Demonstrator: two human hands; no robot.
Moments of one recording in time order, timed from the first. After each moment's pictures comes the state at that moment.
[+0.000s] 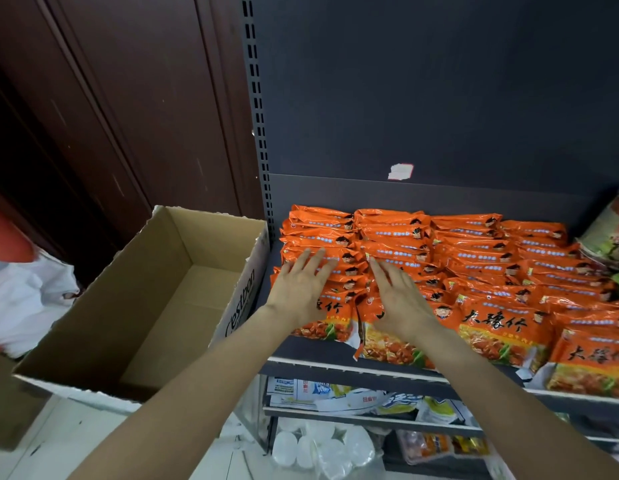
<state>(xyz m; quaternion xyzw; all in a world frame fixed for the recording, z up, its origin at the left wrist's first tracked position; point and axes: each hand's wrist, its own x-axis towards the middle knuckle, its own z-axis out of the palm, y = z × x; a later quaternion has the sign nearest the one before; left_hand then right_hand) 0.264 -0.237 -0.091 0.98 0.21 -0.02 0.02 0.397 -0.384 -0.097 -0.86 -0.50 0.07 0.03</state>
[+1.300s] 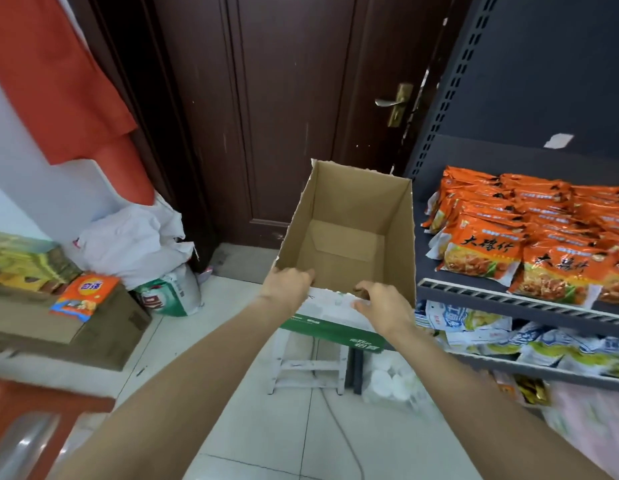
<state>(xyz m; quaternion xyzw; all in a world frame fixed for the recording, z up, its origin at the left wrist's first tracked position) -0.113 -0.106 -0.127 0.95 0.31 -0.10 0.02 0.013 -0.242 -0.126 -0.88 -0.43 0.16 0.10</state>
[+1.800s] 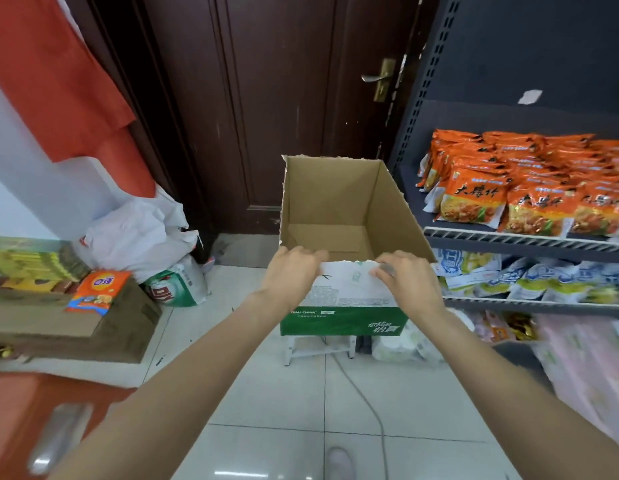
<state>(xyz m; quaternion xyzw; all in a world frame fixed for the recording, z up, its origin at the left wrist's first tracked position) -0.216 -0.155 -0.092 0.97 0.22 0.03 0.05 -0.077 -0.303 -0.099 -0.88 -0.45 -0.02 0.16</state>
